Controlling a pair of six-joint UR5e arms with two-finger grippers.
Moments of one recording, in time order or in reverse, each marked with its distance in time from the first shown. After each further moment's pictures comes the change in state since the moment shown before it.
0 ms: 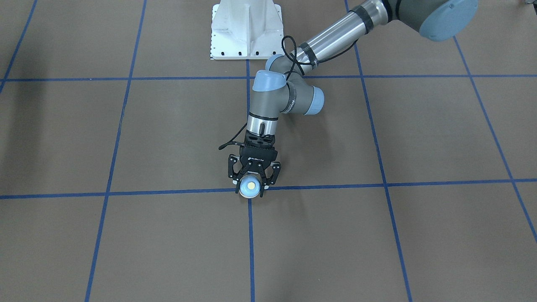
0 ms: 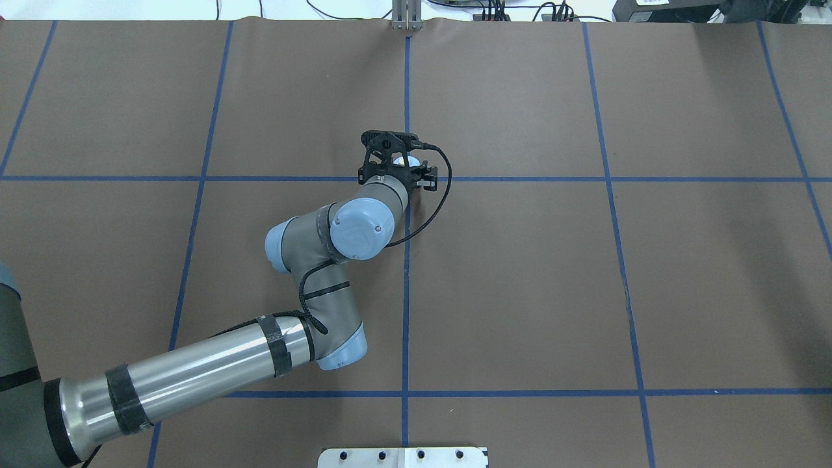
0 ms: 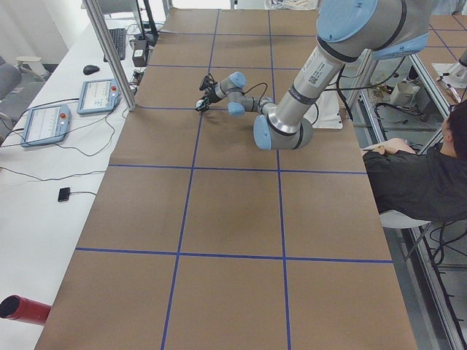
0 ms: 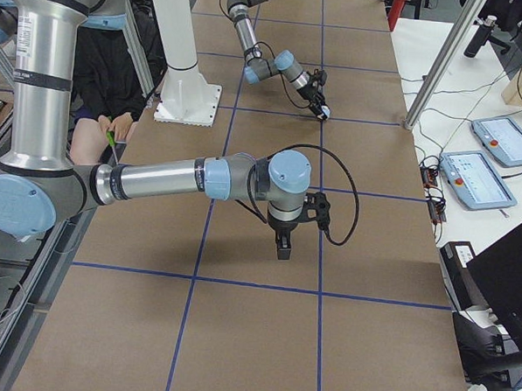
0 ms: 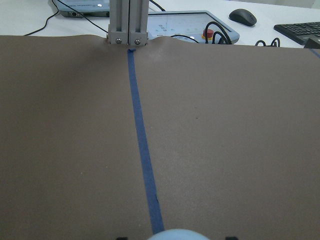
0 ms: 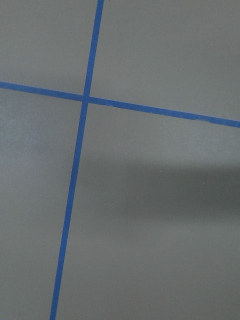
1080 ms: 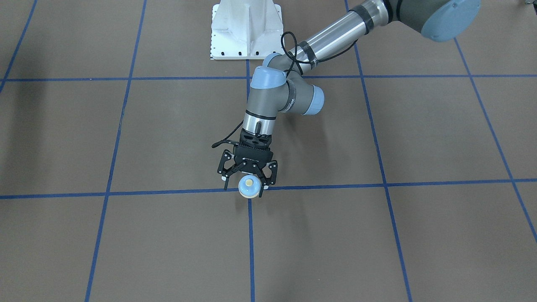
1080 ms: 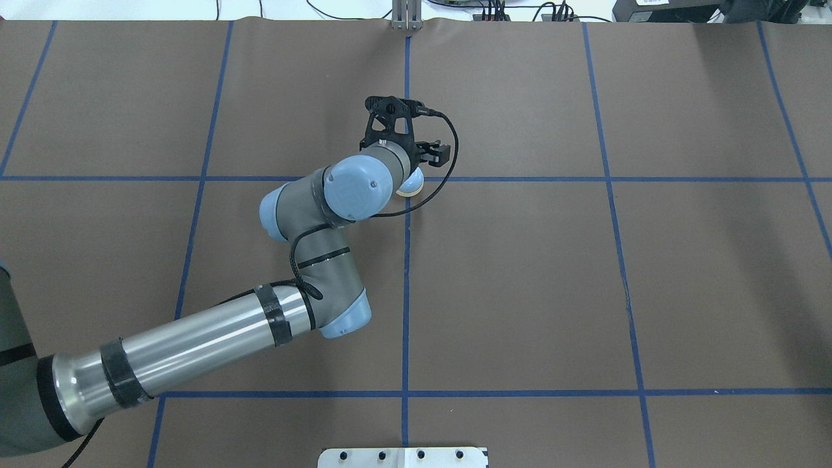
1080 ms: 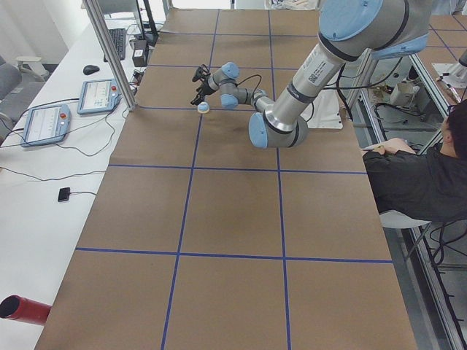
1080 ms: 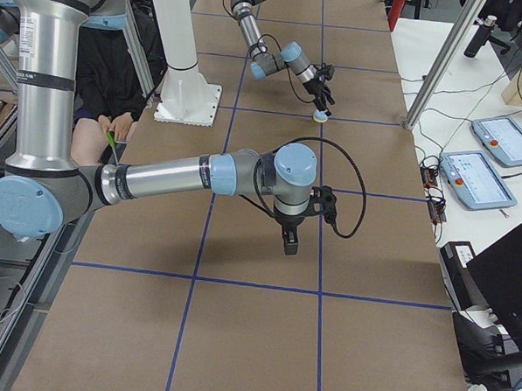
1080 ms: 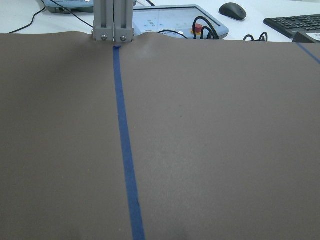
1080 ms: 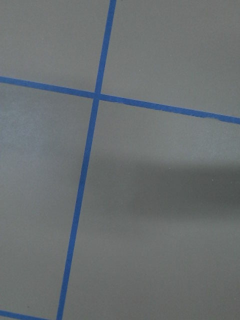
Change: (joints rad) left arm -0.108 -0.022 -0.072 0.089 -0.194 0.071; right arm -0.002 0.042 0.004 0.001 -0.001 0.008
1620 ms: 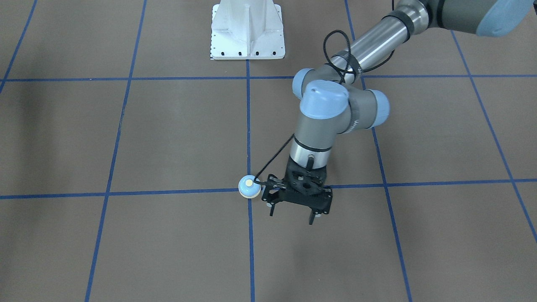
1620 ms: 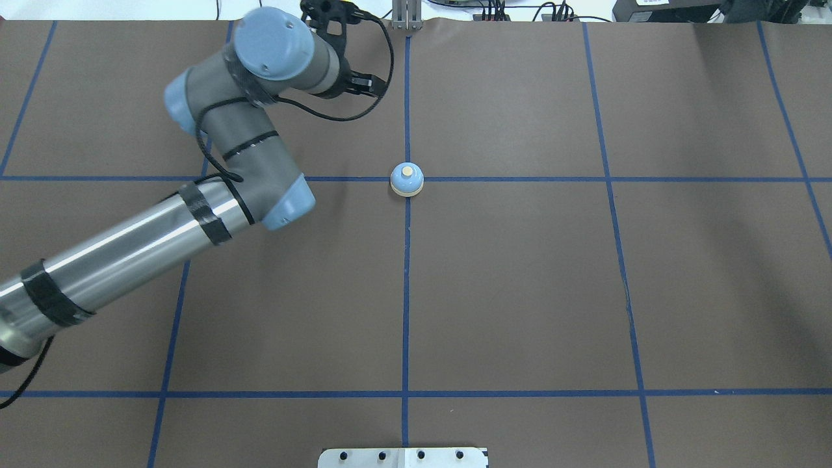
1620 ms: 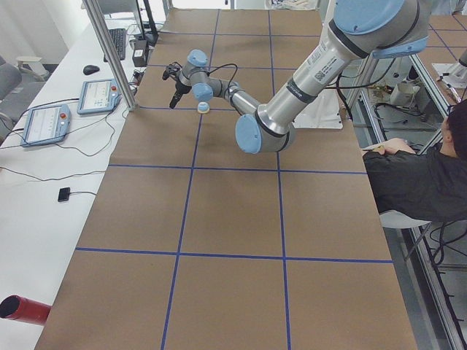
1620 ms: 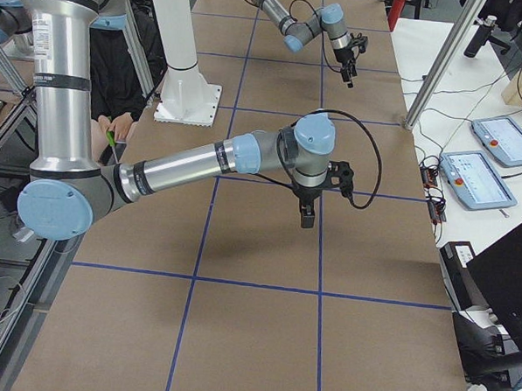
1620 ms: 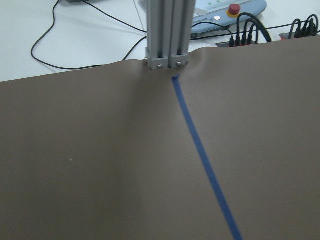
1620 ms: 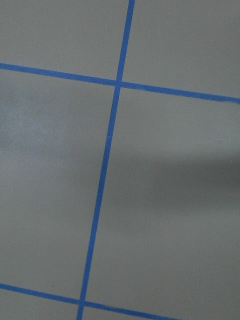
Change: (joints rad) left arm -0.249 0.074 -0.122 0.227 -0.381 0.204; right arm -0.103 0.118 0.023 -0.008 -0.004 0.227
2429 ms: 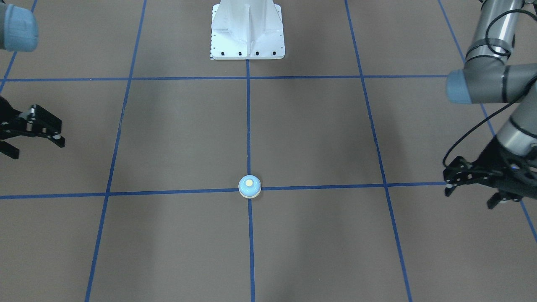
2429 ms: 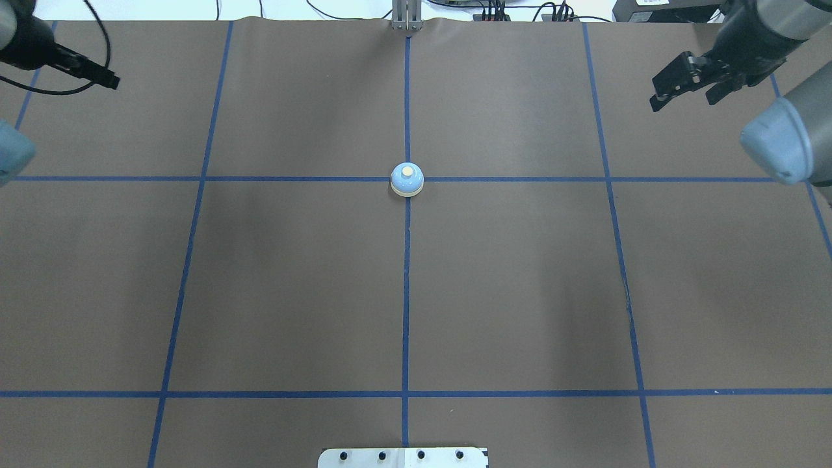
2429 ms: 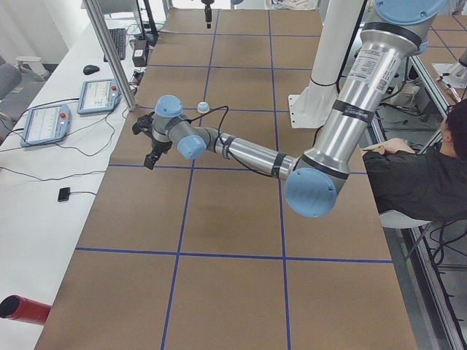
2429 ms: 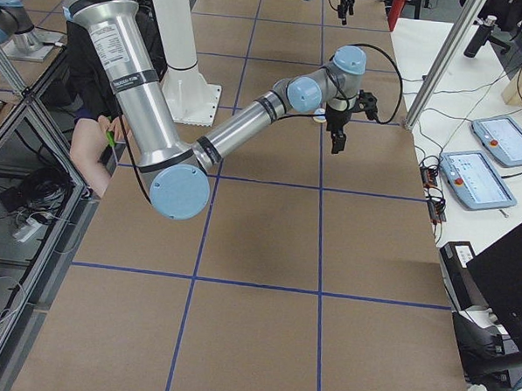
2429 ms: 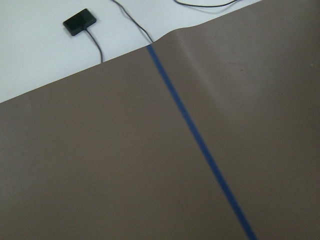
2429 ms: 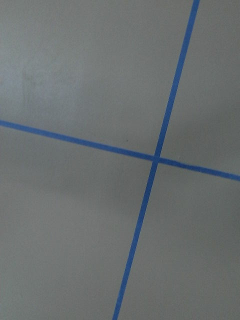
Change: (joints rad) left arm -0.412 0.523 -0.276 0.031 -0.363 0.529; right arm -0.318 0.408 -0.098 -0.003 -0.109 0.410
